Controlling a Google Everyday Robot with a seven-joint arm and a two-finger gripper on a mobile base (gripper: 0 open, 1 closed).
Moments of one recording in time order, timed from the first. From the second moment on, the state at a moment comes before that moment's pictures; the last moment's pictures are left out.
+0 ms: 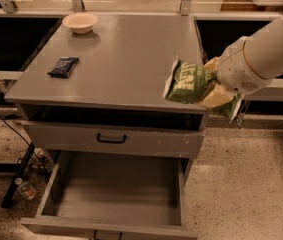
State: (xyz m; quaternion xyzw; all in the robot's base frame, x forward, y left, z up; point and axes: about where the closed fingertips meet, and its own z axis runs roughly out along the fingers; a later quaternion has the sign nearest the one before) arm 0.516 -0.153 0.905 -0.64 0.70 0.00 0.31
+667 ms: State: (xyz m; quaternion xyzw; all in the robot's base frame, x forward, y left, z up) arm 0.512 -0.151 0.902 -0.66 0.68 0.00 0.30
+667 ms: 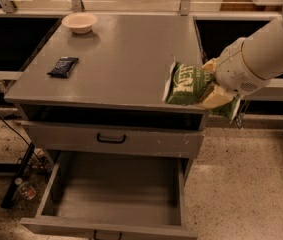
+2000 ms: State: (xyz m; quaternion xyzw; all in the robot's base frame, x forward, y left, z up) arm 0.455 -0.088 0.752 -0.67 0.69 0.13 0.25
